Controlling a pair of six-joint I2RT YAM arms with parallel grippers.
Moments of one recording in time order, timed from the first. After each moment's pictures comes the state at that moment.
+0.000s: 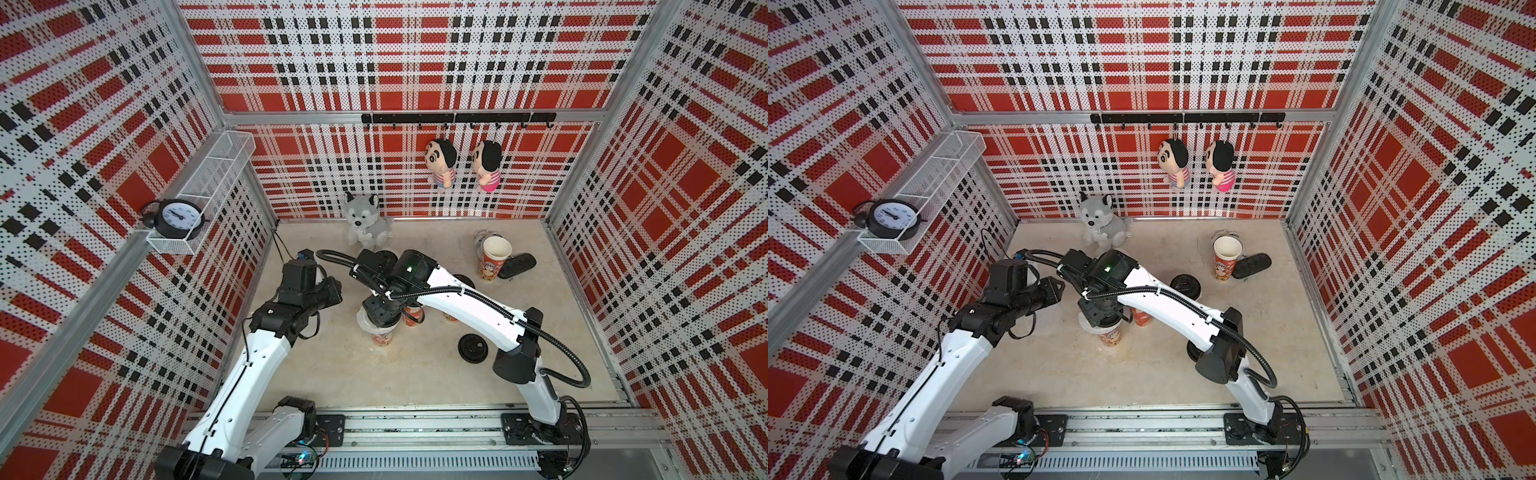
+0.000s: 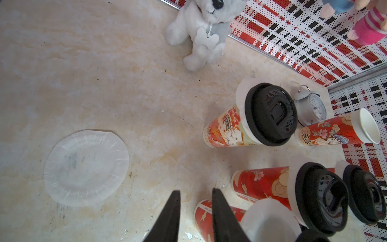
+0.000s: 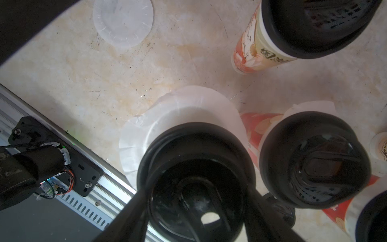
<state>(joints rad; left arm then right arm) -0.19 1.00 0.93 -0.63 0.08 -0.49 1.10 2.14 2.38 -1.46 0.15 0.39</state>
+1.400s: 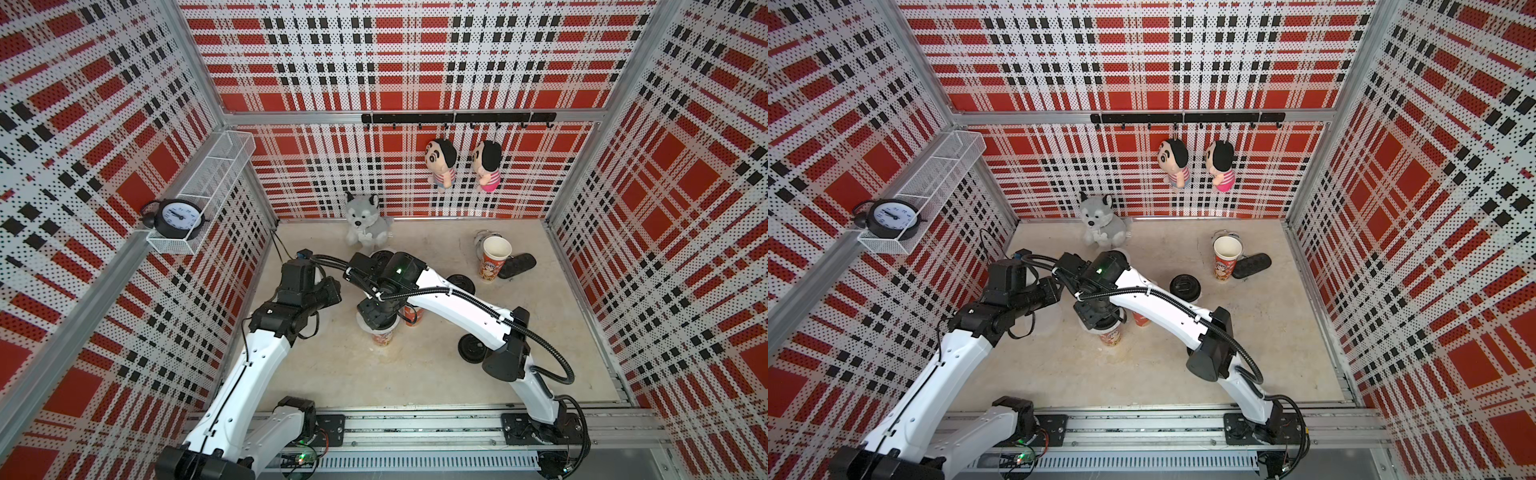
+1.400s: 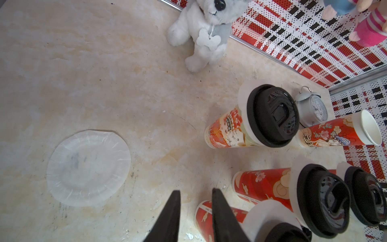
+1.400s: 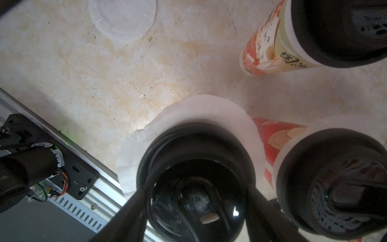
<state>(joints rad) -0.18 0.99 0.93 -0.63 0.08 -0.48 1.11 2.22 2.45 -1.48 0.14 0.37</state>
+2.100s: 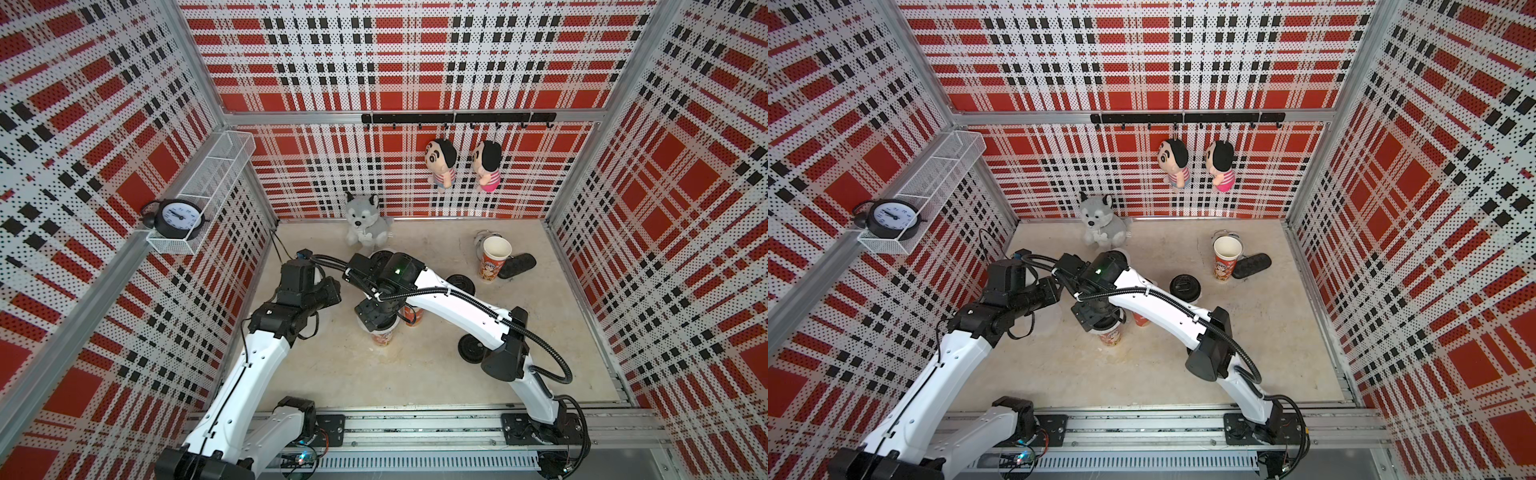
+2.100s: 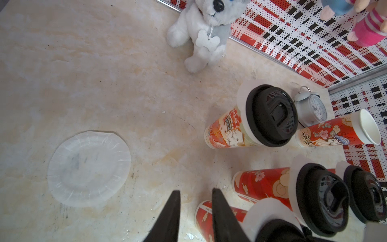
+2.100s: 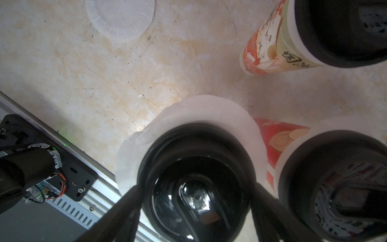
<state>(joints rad) -0.18 0.99 0.93 -0.64 0.08 -0.48 1.11 2.22 2.45 -1.48 0.14 0.37</state>
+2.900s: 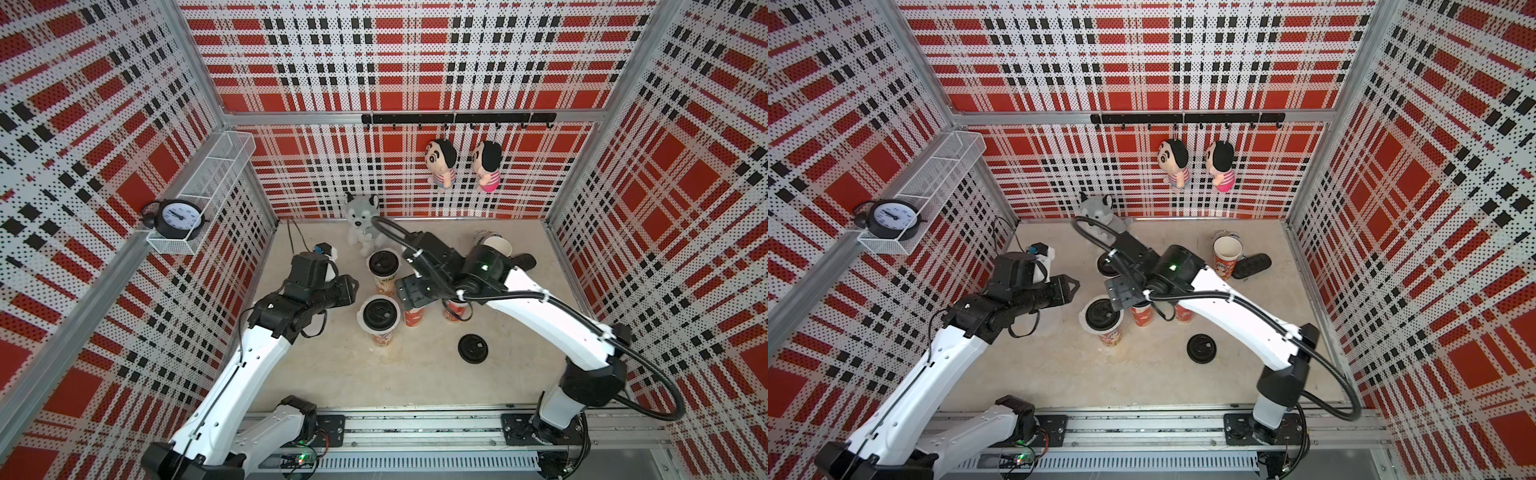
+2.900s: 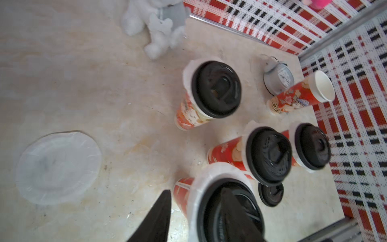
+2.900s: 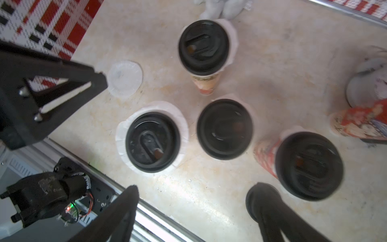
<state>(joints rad) -0.40 1.04 1.12 -0.82 0.10 -0.47 0.98 1.61 1.90 -1.22 0.24 0.52</state>
